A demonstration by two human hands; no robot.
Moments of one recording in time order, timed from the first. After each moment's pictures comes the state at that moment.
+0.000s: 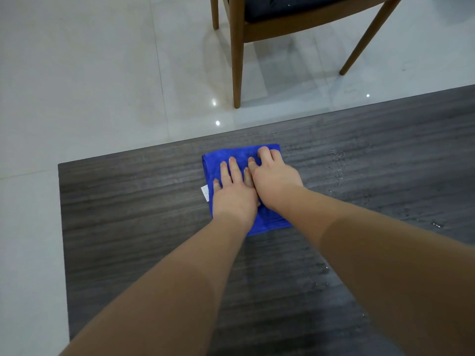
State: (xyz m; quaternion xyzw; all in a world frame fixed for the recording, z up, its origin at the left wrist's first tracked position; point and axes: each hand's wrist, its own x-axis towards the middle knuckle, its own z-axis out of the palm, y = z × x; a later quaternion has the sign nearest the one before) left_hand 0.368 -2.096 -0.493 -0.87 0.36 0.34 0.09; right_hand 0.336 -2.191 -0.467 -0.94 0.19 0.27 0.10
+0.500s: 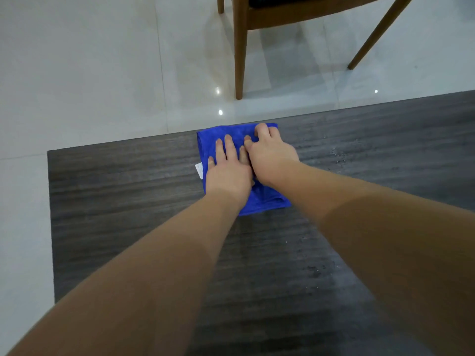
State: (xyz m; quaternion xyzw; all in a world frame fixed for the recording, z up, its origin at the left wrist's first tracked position) left_hand 0.395 -2.123 -0.503 -0.88 0.33 0.32 0.08; right_hand 0.365 -2.222 -0.479 -0.94 0.17 0.28 0.10
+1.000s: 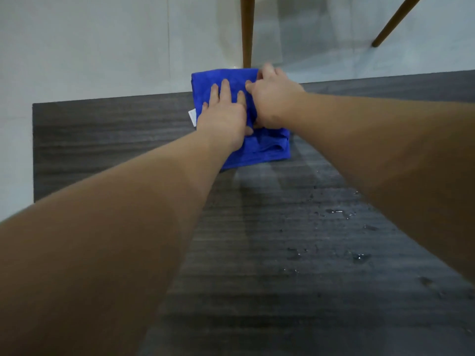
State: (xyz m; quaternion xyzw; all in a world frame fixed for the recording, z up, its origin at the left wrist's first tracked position) left_hand 0.413 -2.164 -0.509 -0.91 0.29 0.29 0.03; right_hand 0.386 -2.284 -0.505 -0.96 0.11 0.22 0.10
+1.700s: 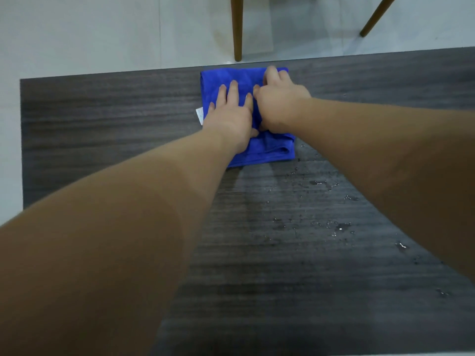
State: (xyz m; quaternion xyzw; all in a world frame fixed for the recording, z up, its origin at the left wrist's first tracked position) left_hand 0.352 -2.160 -0.509 -0.90 0.32 0.31 0.03; right_hand 0.316 -2.275 -0.486 -0.95 0.13 0.27 0.05
